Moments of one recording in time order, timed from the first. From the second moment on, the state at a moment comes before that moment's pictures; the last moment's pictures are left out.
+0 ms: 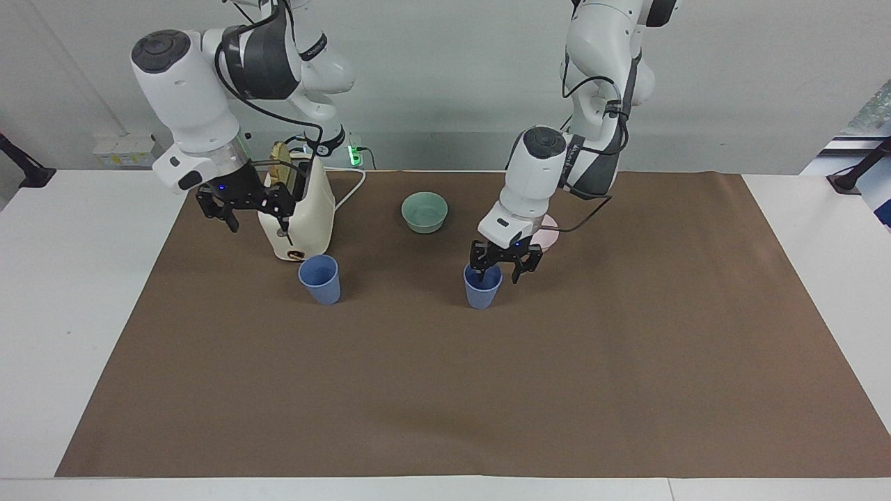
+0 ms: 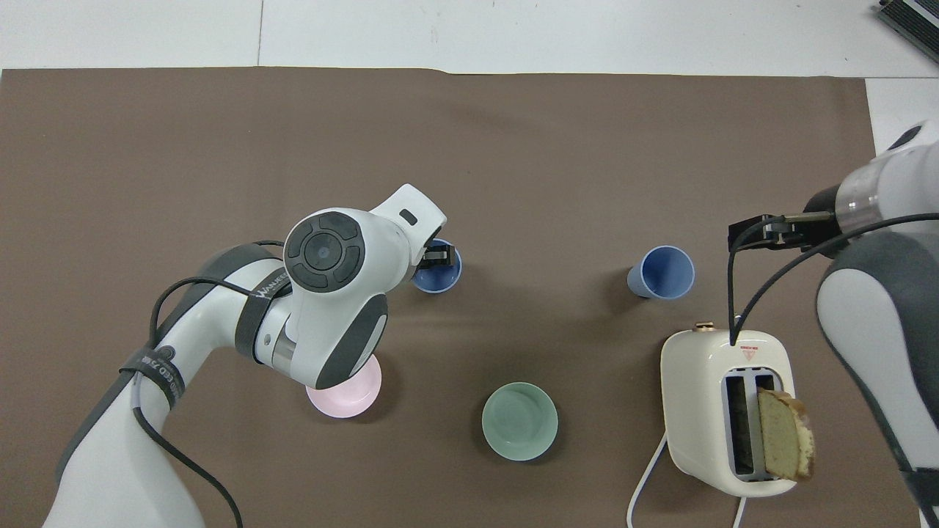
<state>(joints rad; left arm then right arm) -0.60 0.25 0.02 -1.90 -0.07 2.36 -0.51 -0.04 0.02 0.07 -1.82 0.02 1.85 0.04</state>
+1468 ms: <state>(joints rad) -0.04 -0.01 0.06 -1.52 -0.02 1.60 0.13 0.02 0.20 0.08 -2.00 0.03 2.16 0.10</state>
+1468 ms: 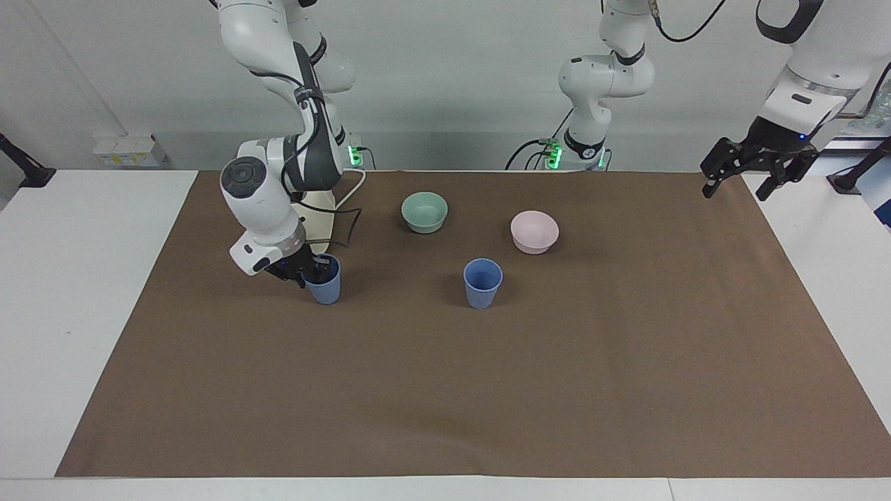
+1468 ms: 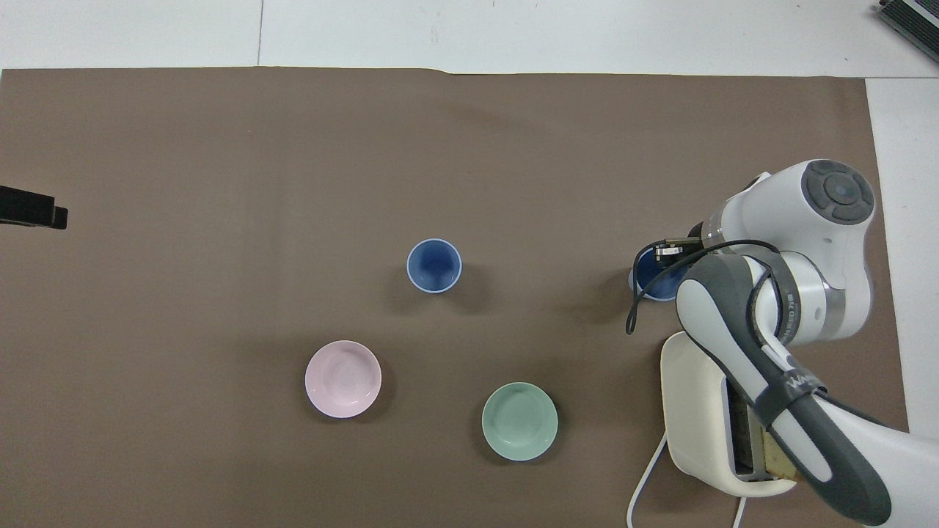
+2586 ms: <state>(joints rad) -0.04 0.00 0.06 -1.52 -0.01 1.54 0.13 0.43 0.31 0.09 -1.45 0.02 1.86 0.79</state>
